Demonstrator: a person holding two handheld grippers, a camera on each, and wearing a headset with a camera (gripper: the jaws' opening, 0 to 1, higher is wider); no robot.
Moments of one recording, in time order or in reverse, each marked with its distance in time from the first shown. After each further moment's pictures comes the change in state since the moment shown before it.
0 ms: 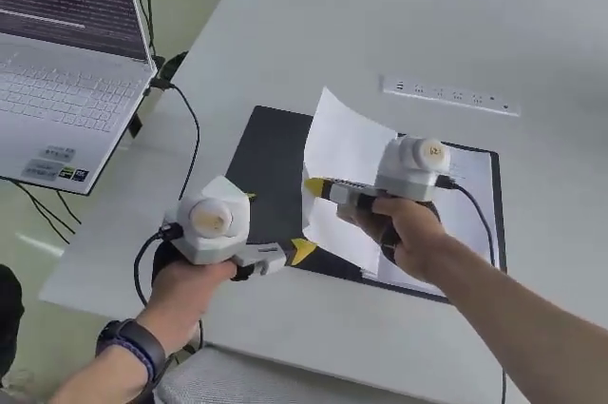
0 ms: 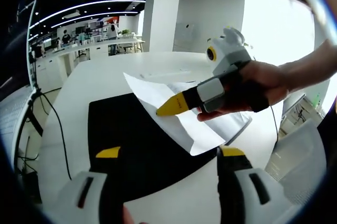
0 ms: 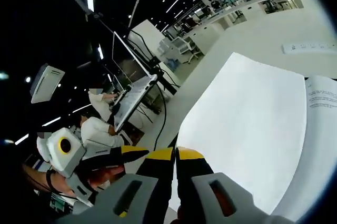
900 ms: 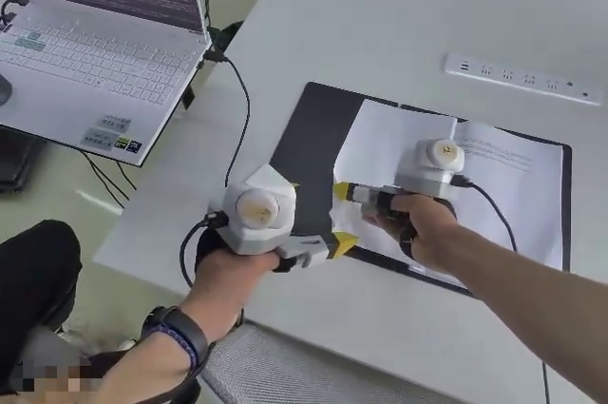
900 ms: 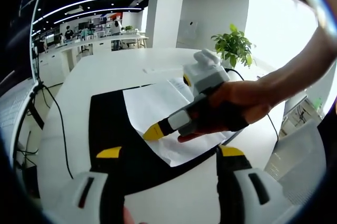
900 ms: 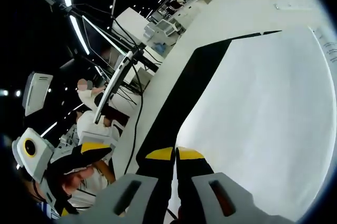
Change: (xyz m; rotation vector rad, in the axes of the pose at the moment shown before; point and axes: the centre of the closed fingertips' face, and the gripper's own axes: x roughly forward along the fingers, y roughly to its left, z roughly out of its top) left arm -0.001 0.001 -0.011 -0.028 0.027 0.023; right arm 0.049 -0.035 -0.043 0.120 0.116 -0.056
